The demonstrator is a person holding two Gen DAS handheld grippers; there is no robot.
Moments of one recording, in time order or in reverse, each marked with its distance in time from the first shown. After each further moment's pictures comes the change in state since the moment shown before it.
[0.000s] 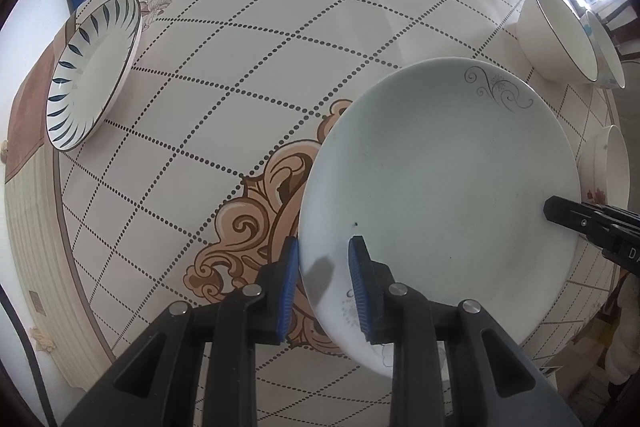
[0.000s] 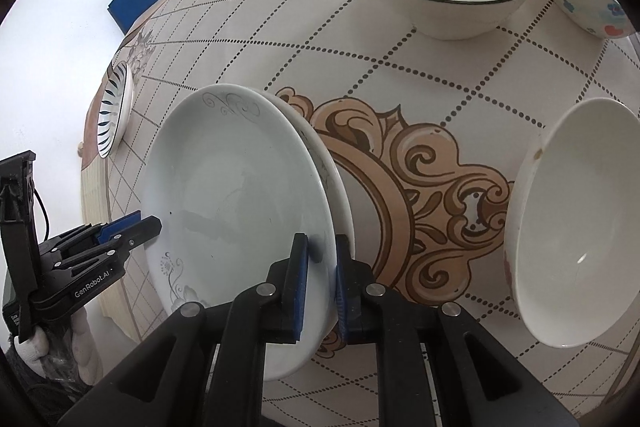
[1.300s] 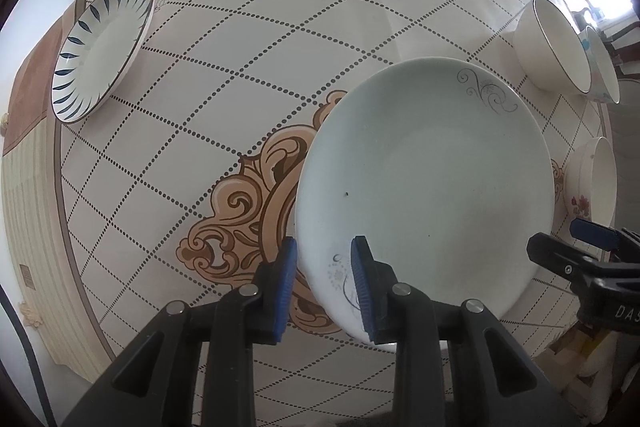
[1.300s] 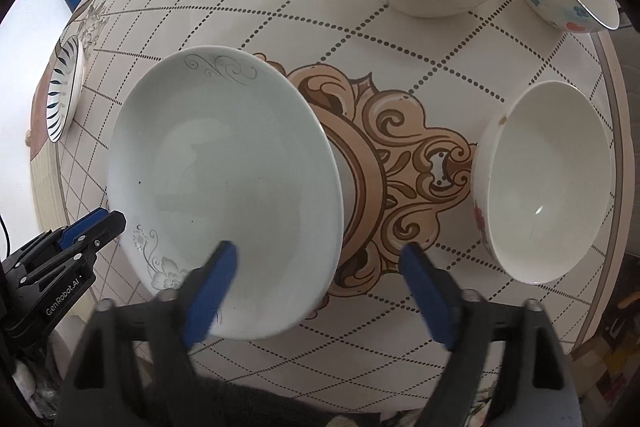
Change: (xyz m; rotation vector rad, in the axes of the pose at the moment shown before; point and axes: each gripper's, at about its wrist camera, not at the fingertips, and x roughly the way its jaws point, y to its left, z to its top) left arm -0.014 0.015 -0.004 -0.066 0.000 -0.021; right arm 0.001 0.037 -0.003 0.023 0.098 -0.225
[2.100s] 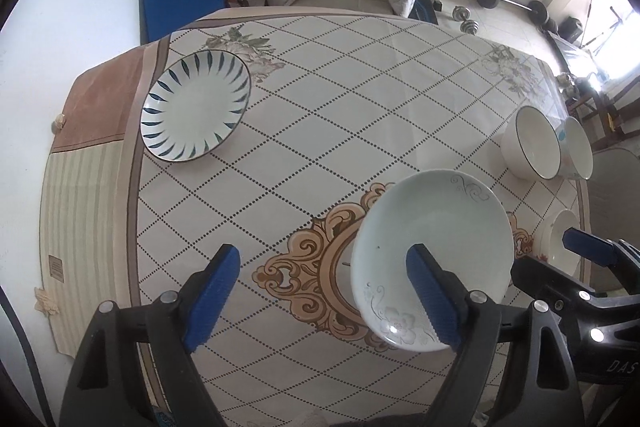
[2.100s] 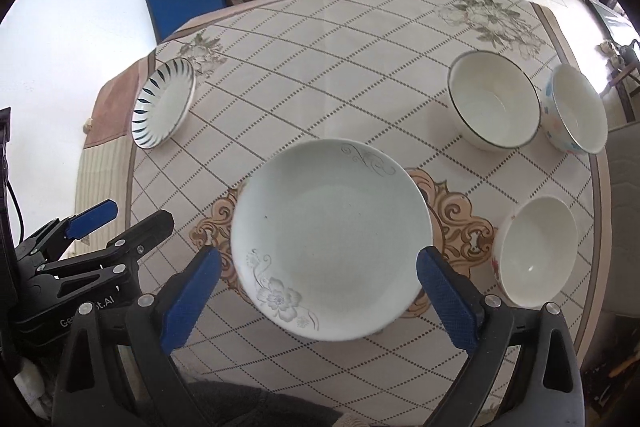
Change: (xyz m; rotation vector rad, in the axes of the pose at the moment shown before) left arm -0.116 0.050 0.001 -0.131 -0.235 0.030; right arm -0.112 0.091 -0.013 -0.186 -0.250 0.072
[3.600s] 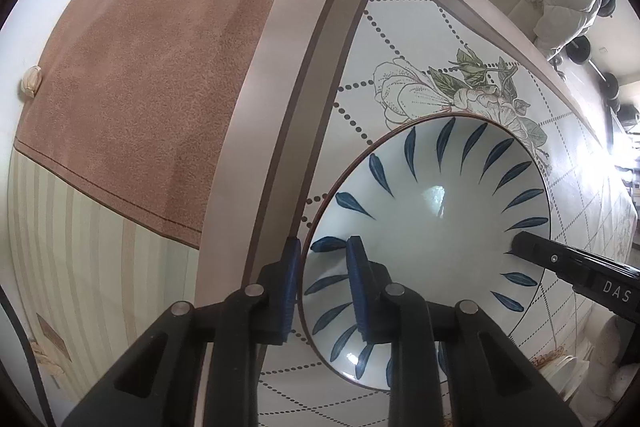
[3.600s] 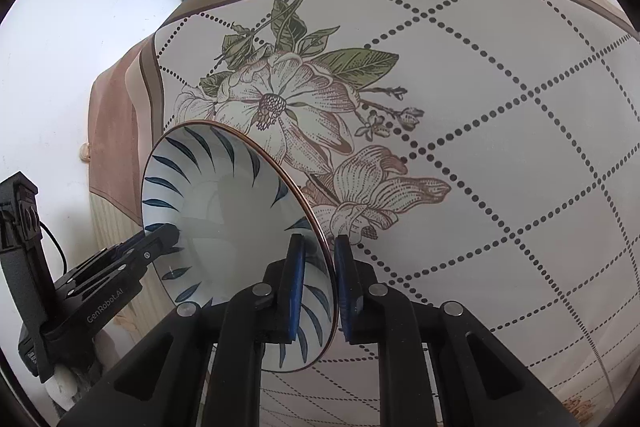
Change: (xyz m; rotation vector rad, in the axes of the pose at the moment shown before) left arm 0.184 0.265 0.150 -0.295 0.219 -0.025; right arm 0.291 0.192 0.246 -0.042 0.354 0.159
